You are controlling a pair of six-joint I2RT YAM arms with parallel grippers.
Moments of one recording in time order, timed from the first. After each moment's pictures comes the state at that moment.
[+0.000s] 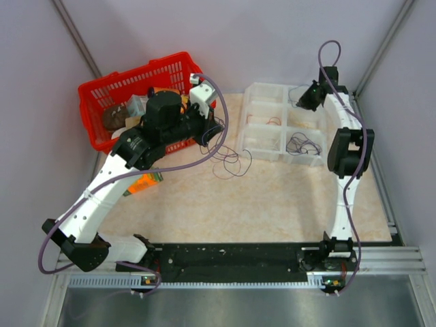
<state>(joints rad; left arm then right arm) -0.67 1.30 1.61 -0.63 0.22 -0.03 -0.02 2.34 2.14 -0.60 -0.15 0.66</state>
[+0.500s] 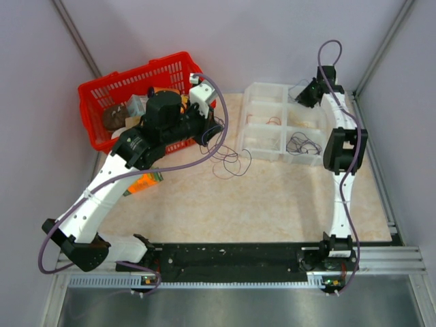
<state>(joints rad) -0.67 1.30 1.61 -0.63 0.22 -0.03 -0.02 2.48 2.31 -0.58 -0.12 0.76</state>
